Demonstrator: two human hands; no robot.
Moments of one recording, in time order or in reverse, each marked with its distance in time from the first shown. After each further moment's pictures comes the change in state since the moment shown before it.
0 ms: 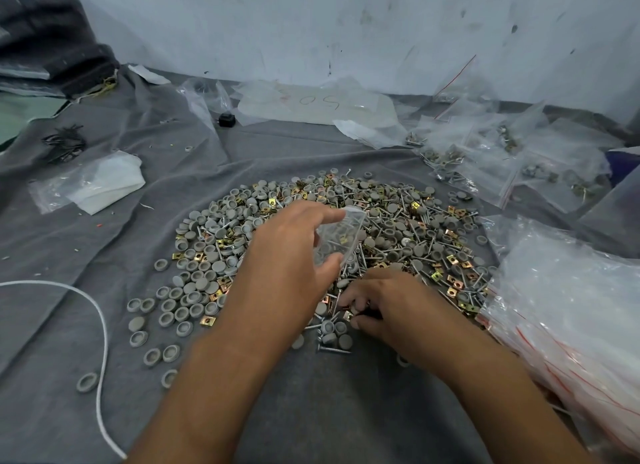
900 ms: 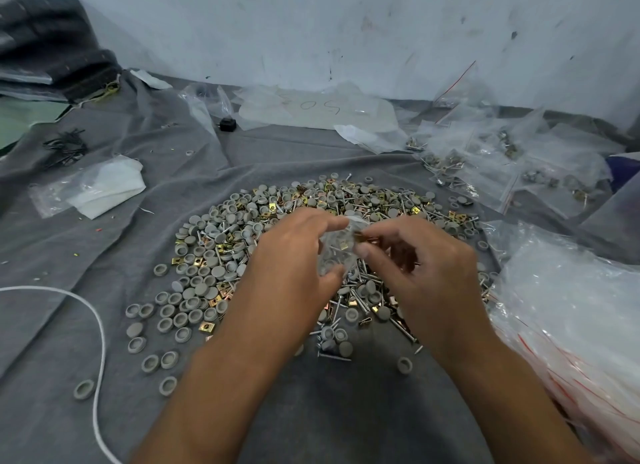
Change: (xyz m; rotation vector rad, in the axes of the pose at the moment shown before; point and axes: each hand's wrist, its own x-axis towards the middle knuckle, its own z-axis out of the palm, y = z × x) left_hand 0.000 -0.002 0.005 -0.004 -0.013 0.021; right_hand -0.004 -0.023 -0.027 0.292 0.791 -0.197
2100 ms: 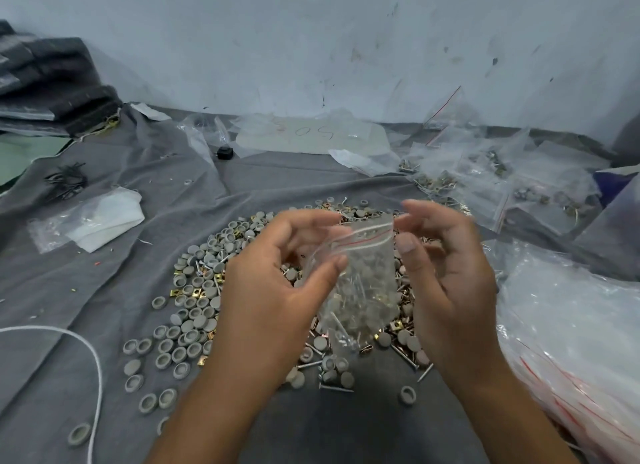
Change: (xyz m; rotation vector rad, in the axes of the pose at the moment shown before) left_hand -0.001 0.004 -0.016 -0.632 0.204 0.049; right_hand 0.010 -0.006 -0.001 0.341 0.249 0.056
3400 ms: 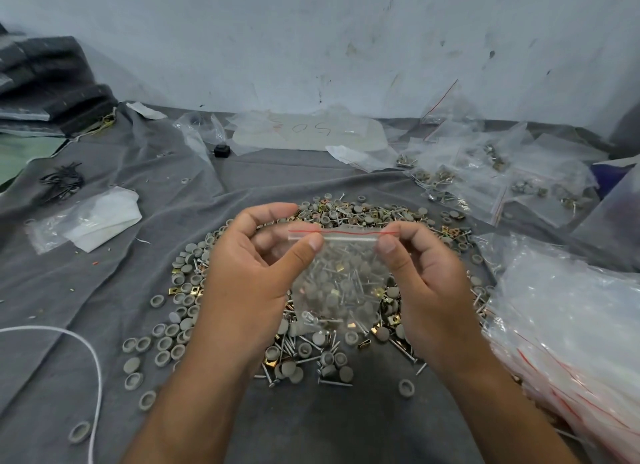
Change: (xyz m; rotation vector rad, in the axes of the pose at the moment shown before) left_hand 0.009 -0.005 -0.005 -0.453 0.083 -0.304; right_hand -0.007 0.005 0.004 0.158 -0.143 0.297
